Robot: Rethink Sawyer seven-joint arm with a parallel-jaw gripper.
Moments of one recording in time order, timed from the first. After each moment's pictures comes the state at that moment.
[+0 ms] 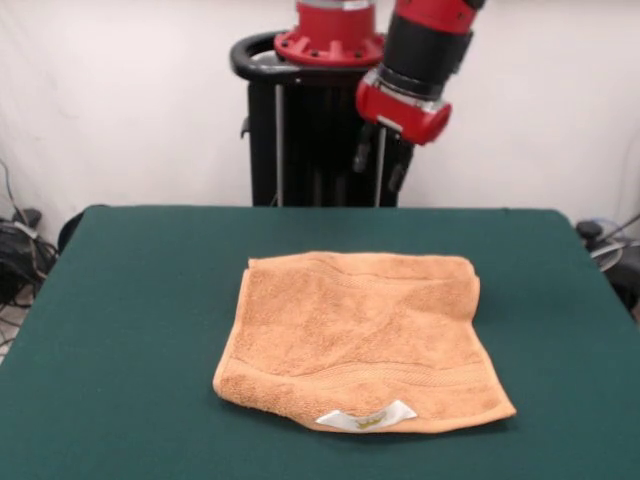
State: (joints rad) arm 0.07 -0.80 -0.32 2.11 0.10 0.22 2.11
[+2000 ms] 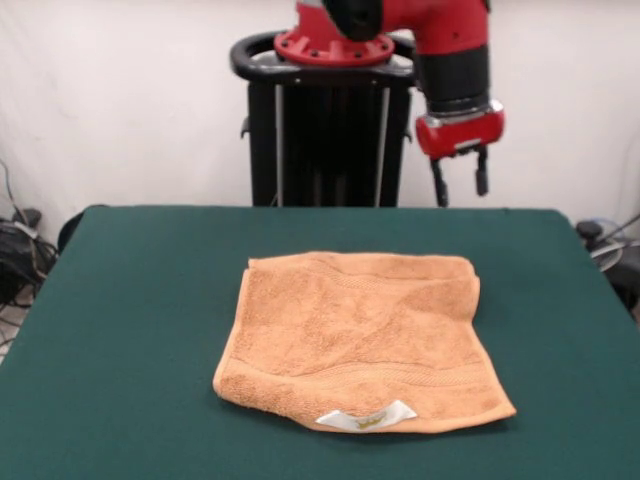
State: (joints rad) arm -0.31 -0.79 0.35 2.24 -0.70 0.01 2.06
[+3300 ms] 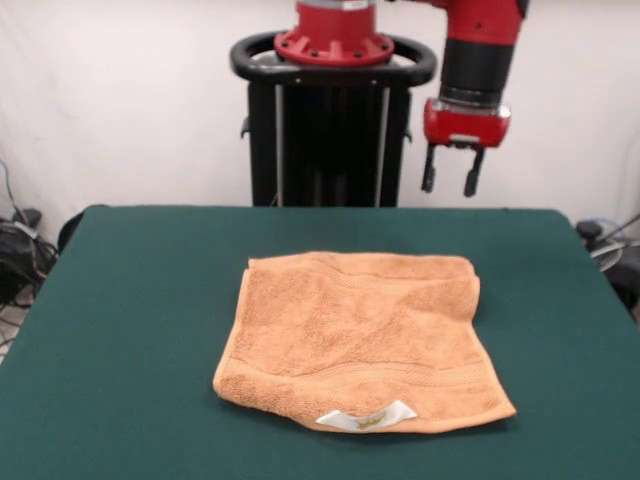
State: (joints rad) arm 0.11 -0.75 -0.12 2.22 -0.23 -0.08 2.09
